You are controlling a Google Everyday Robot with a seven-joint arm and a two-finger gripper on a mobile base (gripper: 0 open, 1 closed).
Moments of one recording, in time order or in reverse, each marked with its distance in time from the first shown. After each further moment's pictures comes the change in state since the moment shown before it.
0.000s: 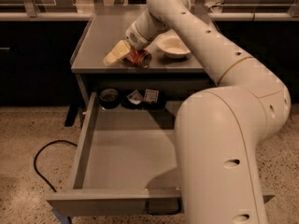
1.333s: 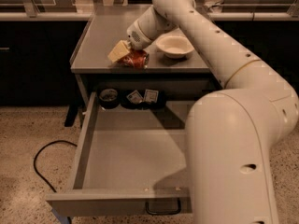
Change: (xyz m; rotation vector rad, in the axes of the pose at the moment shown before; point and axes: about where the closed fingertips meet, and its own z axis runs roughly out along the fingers) arm -0.004 0.022 -0.017 -0.087 -0.048 -0.018
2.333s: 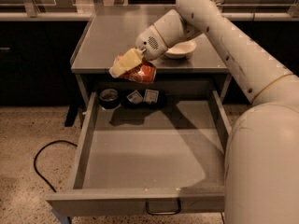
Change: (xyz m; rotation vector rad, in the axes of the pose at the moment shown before) arm 0.047 0.114 -0.062 -0.436 -0.025 -0.067
